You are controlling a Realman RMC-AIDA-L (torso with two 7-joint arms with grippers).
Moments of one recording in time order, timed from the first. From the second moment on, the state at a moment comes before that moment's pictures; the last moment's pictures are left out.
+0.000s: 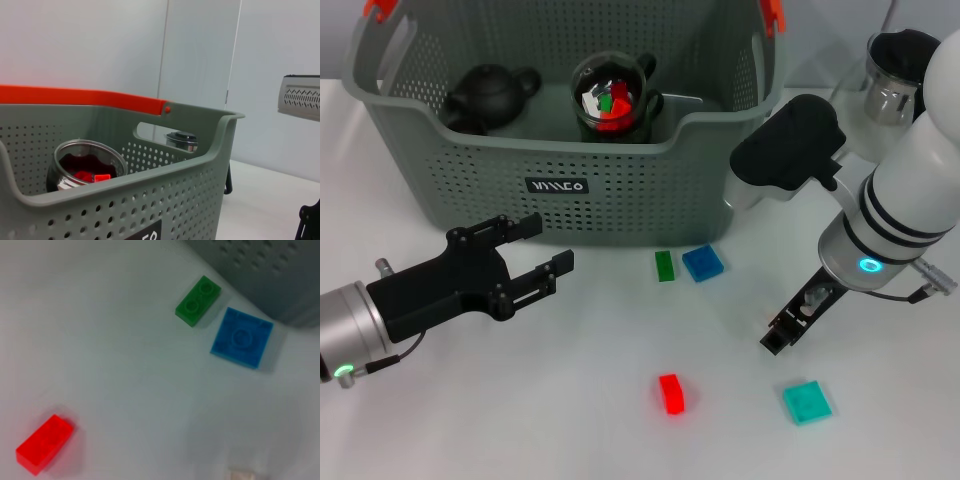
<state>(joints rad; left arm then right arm) -0.42 -2.16 0.34 0.51 2.03 1.54 -0.95 0.80 2.10 -1.70 -1.03 -2.64 -1.39 2.81</state>
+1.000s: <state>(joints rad) -0.42 -2.16 0.34 0.51 2.03 1.54 -0.95 0.81 2.11 -1.72 -1.01 -2.64 -1.39 2.81</state>
